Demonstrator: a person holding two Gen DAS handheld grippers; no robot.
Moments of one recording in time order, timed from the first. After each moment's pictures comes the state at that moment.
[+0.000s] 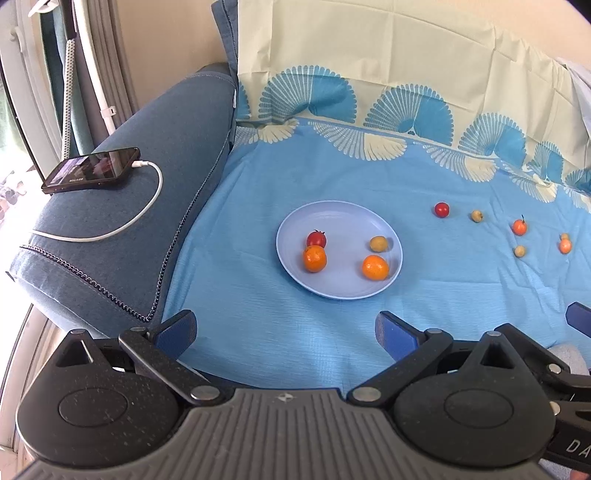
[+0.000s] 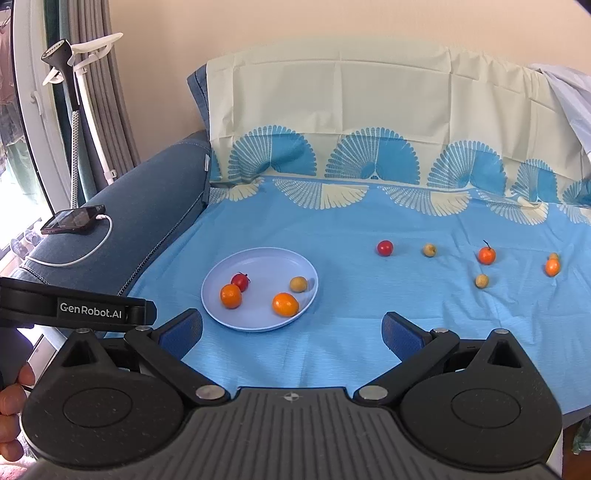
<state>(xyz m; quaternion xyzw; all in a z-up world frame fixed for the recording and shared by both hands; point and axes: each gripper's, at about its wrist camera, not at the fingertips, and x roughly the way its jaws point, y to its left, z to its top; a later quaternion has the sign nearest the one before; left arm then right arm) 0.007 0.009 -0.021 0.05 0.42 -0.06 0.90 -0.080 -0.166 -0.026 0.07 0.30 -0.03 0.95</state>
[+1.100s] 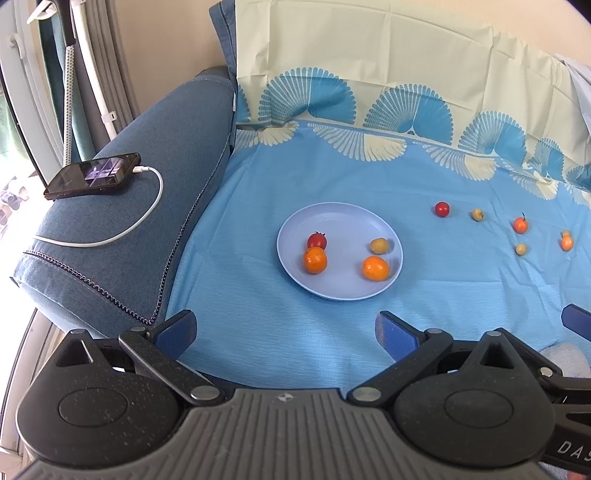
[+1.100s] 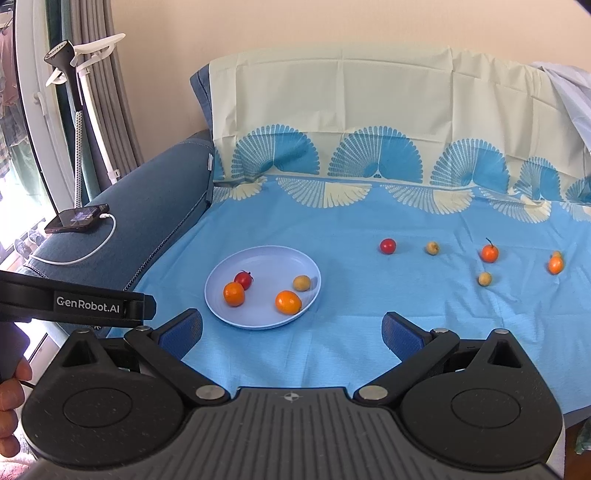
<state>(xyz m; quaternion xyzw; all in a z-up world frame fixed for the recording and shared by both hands) 0.007 0.006 -0.020 0.06 0.42 -0.06 0.90 -0.081 -0.167 -0.029 0.07 0.30 -0.03 0.95</state>
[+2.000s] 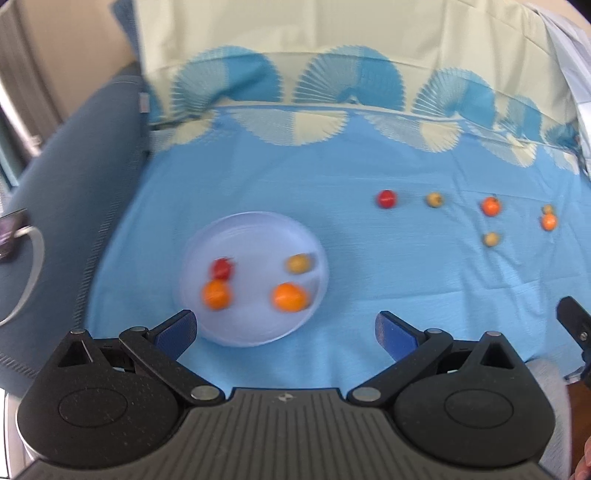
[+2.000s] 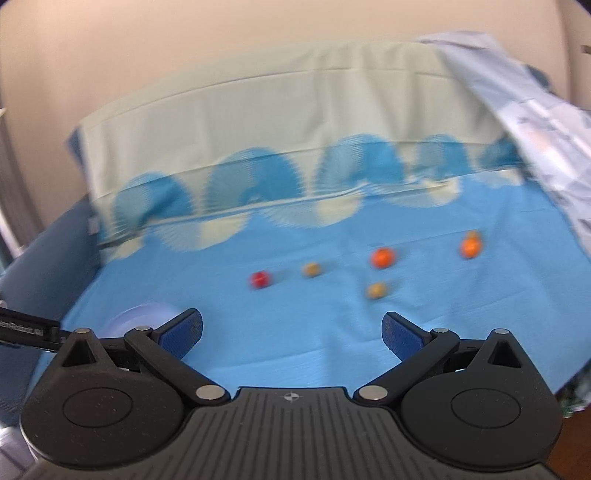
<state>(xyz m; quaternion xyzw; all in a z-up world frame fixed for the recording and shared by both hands) 0.092 -0.137 -0.033 0.11 0.47 -0.12 0.87 -0.069 -0.321 -0.053 0.14 0.25 -0.18 0.94</state>
